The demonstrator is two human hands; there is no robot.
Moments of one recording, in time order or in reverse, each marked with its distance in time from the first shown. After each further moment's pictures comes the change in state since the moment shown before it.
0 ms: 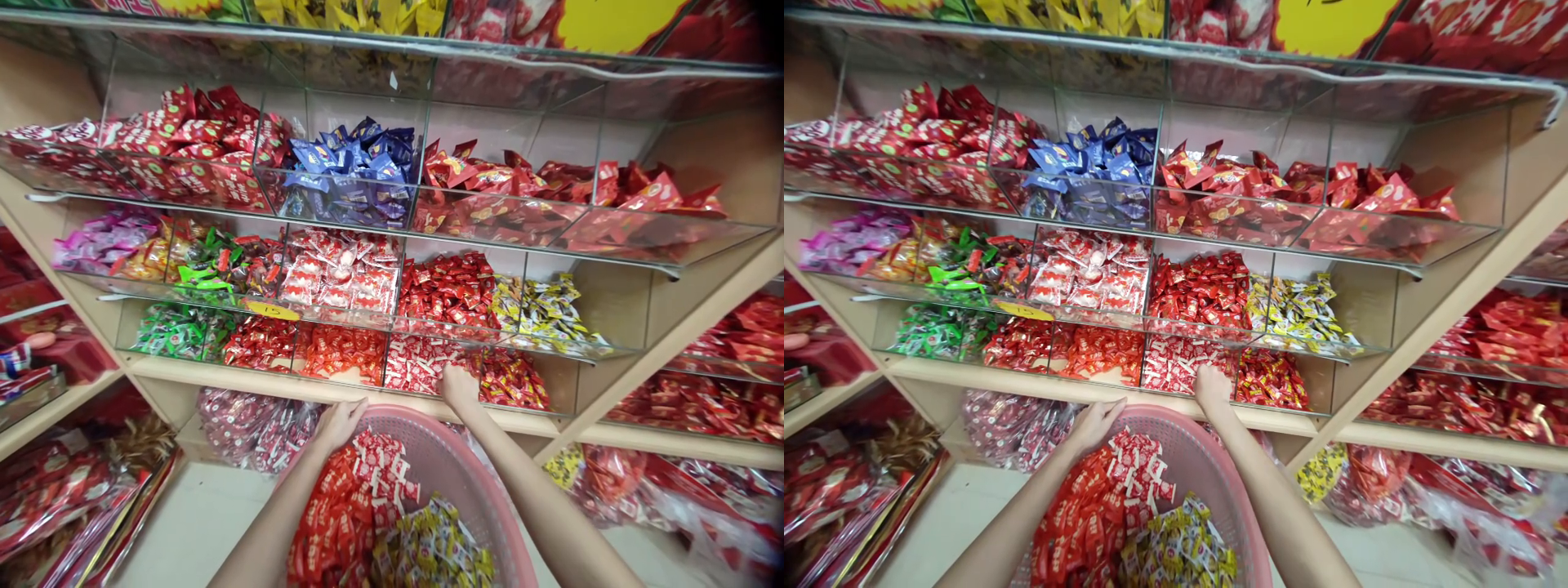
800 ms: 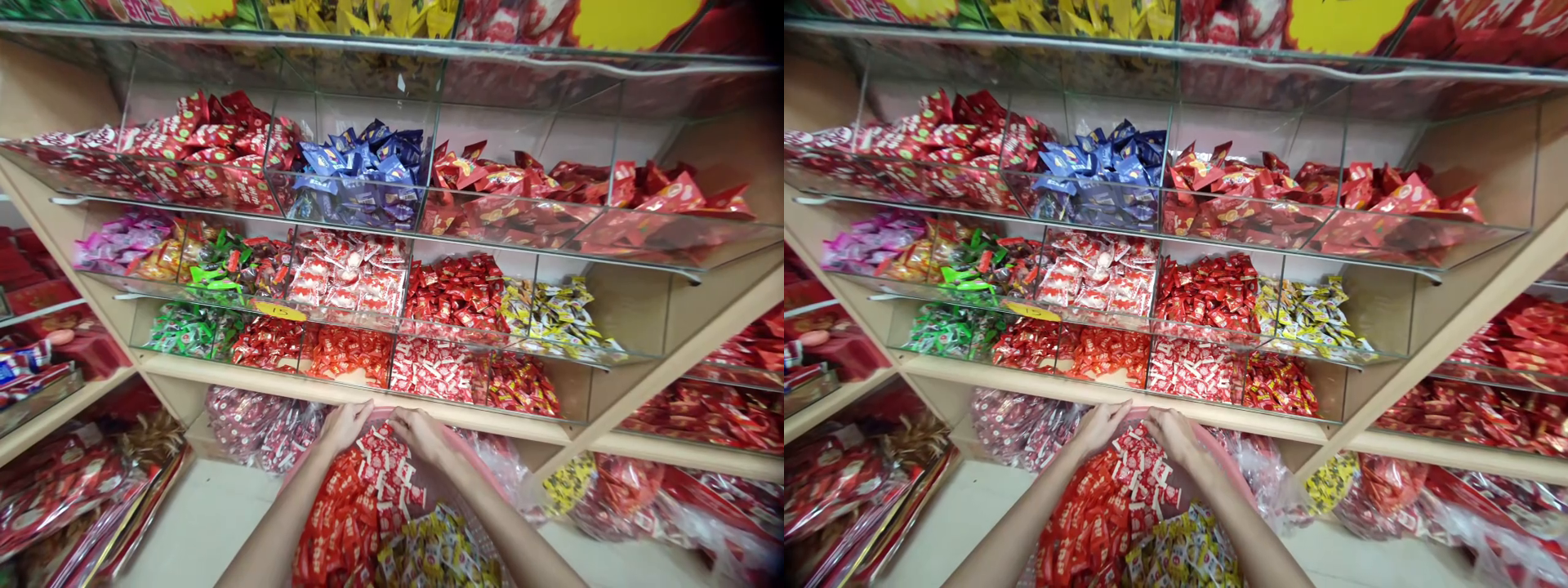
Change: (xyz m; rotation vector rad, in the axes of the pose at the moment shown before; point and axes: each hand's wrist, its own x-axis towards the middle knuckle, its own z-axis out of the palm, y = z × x) left_hand 0.001 -0.004 0.003 0.036 0.031 0.050; right_hand -0.055 -0.038 0.064 0.545 -0.095 -0.657
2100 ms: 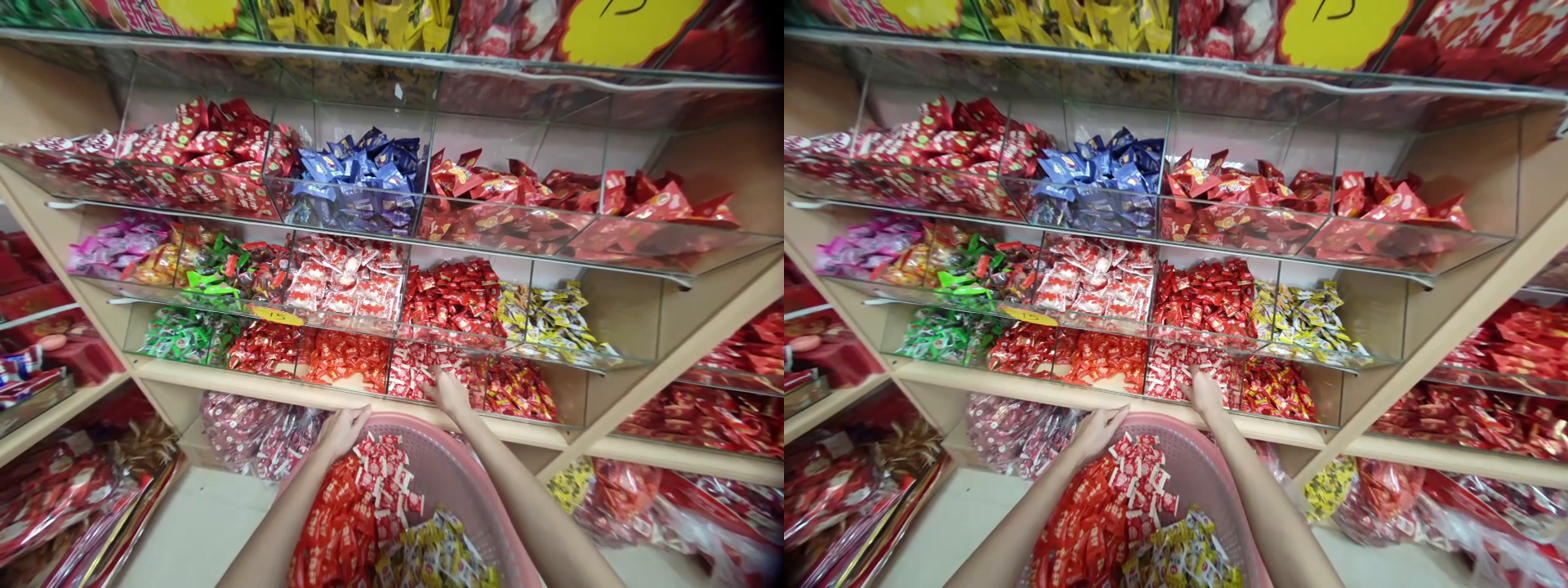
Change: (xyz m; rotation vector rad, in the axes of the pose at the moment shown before) left_hand -0.002 0.003 -0.003 -0.024 0.002 0.015; right_hand 0.042 0.048 -0.062 -0.403 0.112 0.478
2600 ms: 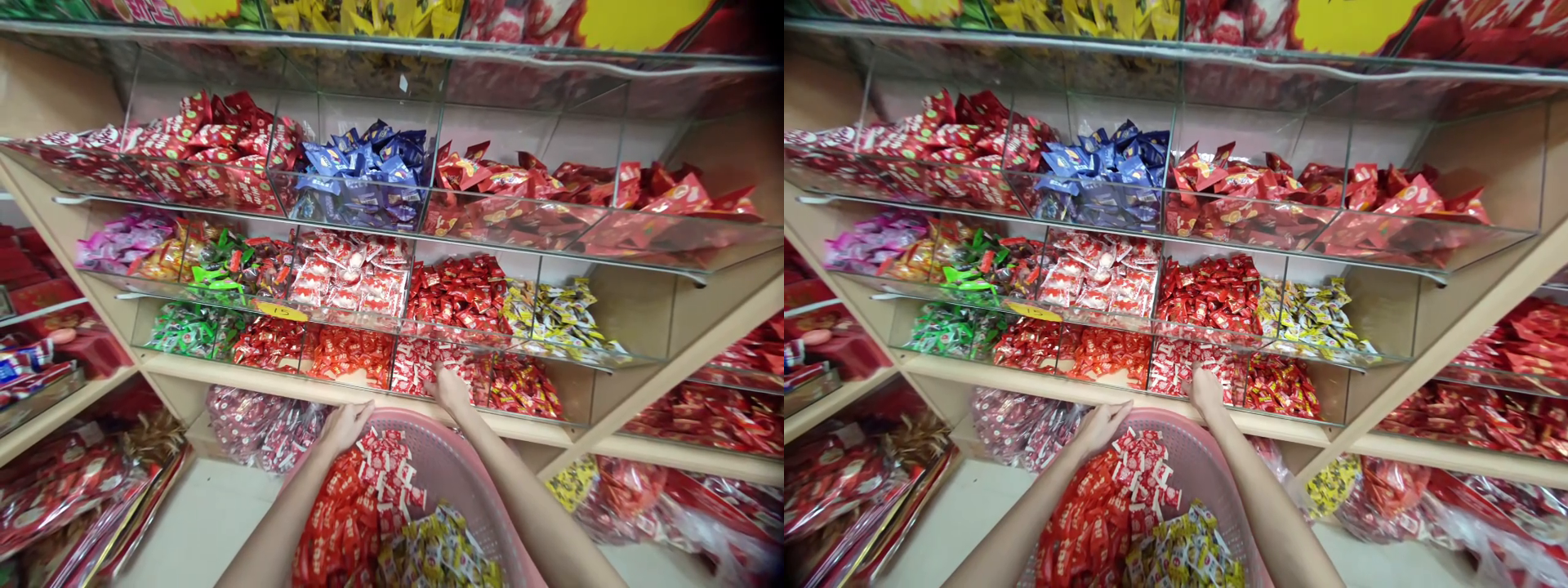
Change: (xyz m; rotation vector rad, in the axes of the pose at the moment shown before) left_hand 0.001 0.001 0.000 -0.001 -0.009 -0.068; right_hand -0.003 -0.011 0.001 -0.038 0.030 0.037
